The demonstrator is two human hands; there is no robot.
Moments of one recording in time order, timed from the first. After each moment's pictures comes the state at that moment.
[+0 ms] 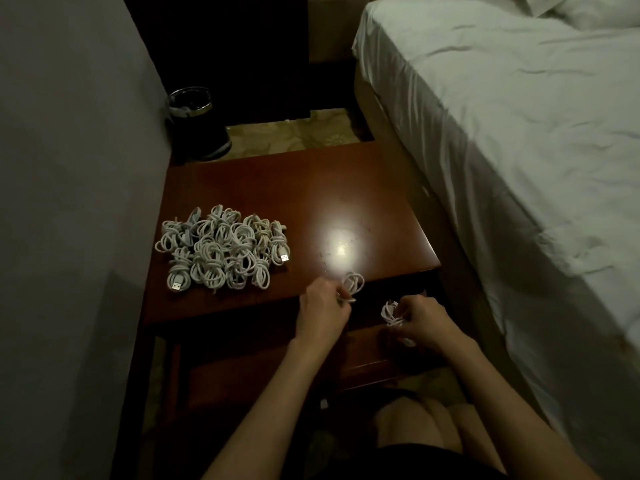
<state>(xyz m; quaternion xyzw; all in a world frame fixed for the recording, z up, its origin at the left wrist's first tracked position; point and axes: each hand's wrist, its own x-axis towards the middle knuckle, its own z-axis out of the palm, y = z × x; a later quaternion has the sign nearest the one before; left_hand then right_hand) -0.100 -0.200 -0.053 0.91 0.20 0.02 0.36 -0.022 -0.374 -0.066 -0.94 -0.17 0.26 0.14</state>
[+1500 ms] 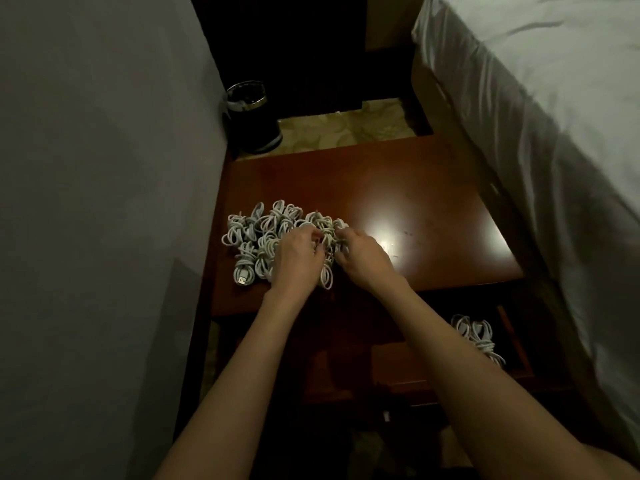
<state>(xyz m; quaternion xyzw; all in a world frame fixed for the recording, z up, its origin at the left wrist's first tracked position) -0.095 -0.063 -0.020 0.93 0.25 0.12 0.24 -0.012 -0.161 -0.050 -0.91 -0.30 0.16 0.24</state>
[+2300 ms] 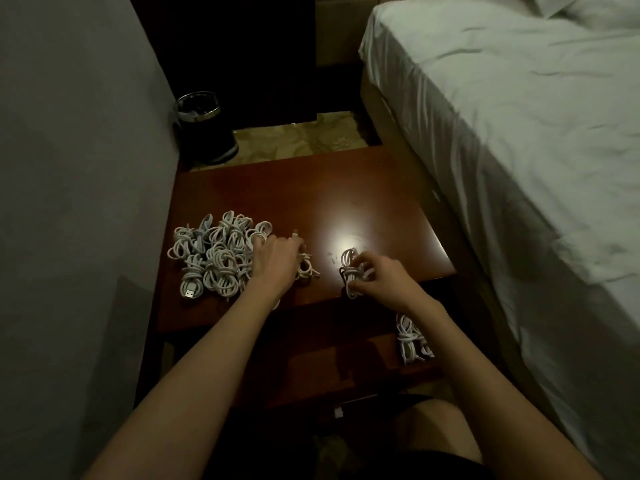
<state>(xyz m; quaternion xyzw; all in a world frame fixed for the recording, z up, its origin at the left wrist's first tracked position) -0.052 -0.085 -0.038 0.99 0.16 -0.01 0.06 -0.005 -0.285 -0.021 -0.89 -0.23 0.23 0.32</state>
